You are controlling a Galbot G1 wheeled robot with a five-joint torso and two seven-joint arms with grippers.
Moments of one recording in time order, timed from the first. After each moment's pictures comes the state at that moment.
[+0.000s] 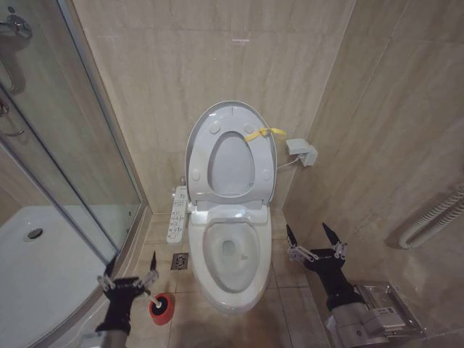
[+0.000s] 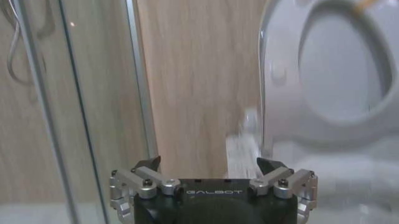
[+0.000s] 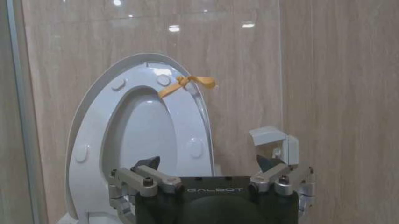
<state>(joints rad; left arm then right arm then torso) 1.78 -1.48 -0.61 -2.19 -0.03 -0.08 -0.08 -1.76 1.50 0.60 2.44 0.17 -0.04 -0.04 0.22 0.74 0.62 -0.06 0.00</state>
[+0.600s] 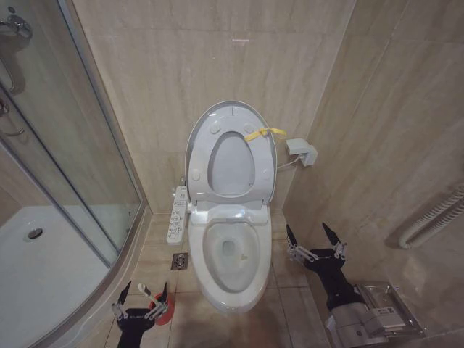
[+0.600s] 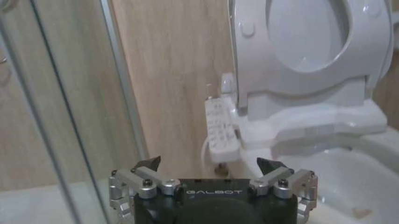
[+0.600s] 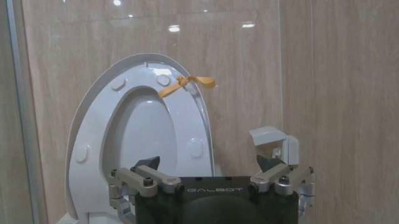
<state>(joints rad) 1.87 -1.45 -0.57 -2.07 0.04 -0.21 -0.07 -1.76 1.50 0.60 2.44 0.17 -0.04 -0.04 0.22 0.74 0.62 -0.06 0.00</state>
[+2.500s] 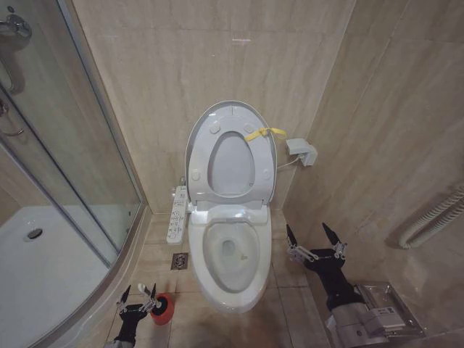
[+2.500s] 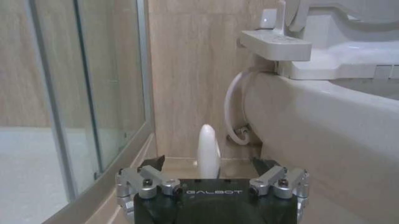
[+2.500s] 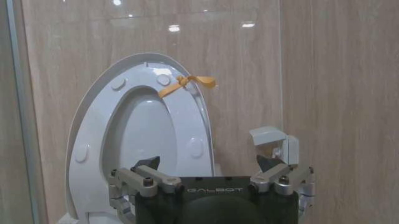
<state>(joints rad) 1.32 -1.33 -0.54 -1.15 -0.28 -0.57 0.12 -1.76 1.50 0.60 2.44 0.17 -0.04 -0.04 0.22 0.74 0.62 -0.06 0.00</state>
